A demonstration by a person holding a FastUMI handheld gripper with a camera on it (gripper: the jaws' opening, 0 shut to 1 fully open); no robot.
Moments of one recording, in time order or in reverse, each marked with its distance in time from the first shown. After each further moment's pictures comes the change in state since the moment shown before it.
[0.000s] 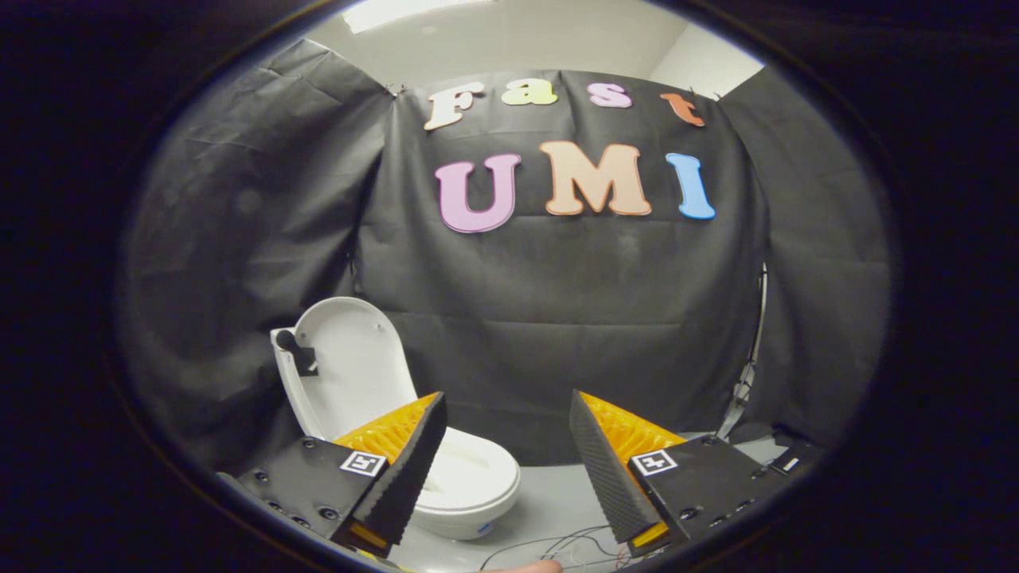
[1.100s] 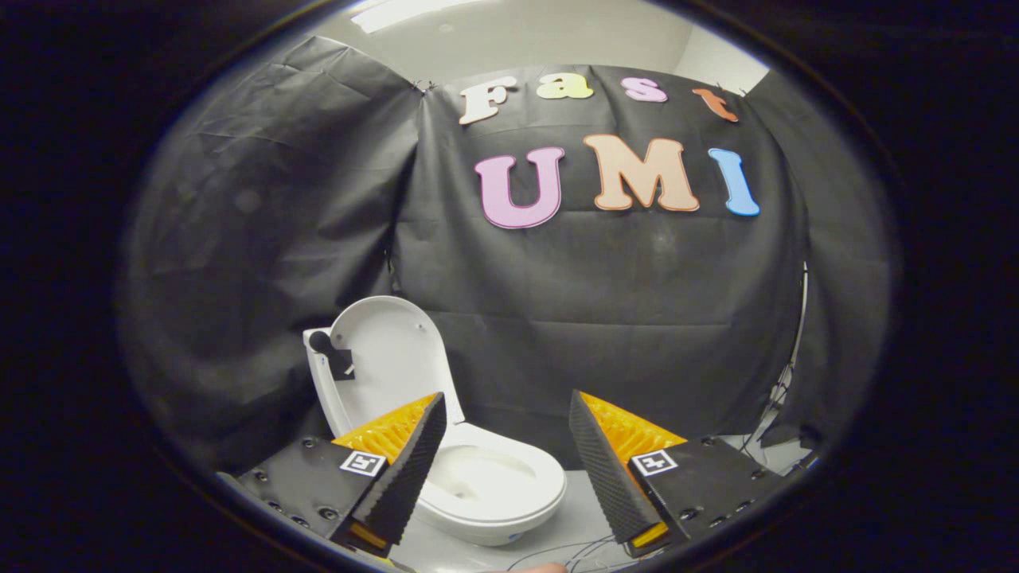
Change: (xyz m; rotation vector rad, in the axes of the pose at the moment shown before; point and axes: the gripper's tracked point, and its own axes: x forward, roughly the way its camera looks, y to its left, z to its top) arm 0.026 0.056 -0.014 0.004 0.029 0.101
